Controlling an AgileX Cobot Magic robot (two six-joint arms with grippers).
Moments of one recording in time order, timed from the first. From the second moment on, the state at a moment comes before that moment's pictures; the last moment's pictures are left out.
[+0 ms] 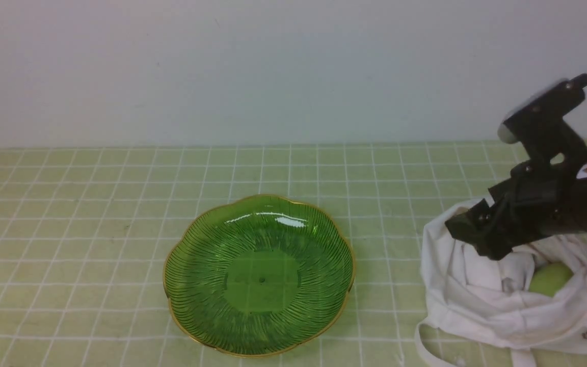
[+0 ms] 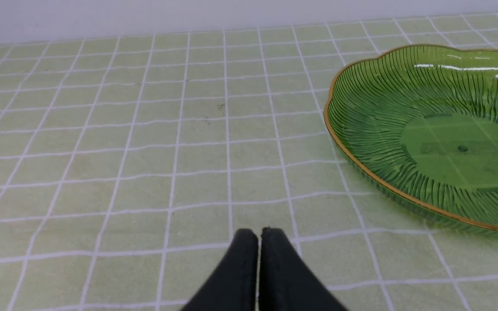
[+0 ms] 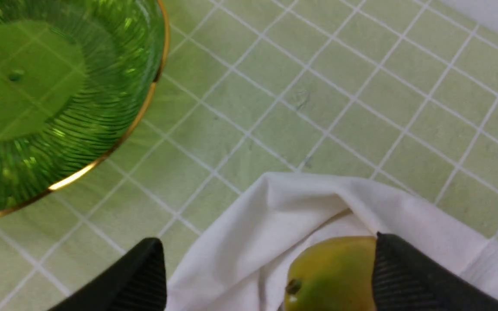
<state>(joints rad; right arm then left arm) 0.24 1.42 -0.87 0.45 0.49 -0.76 -0.04 -0.01 0.03 -0.10 0.38 0.12</state>
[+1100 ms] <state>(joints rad) 0.24 1.27 -0.93 0.49 0.63 -0.67 -0.04 -0.01 0.03 -0.10 0.38 0.12</state>
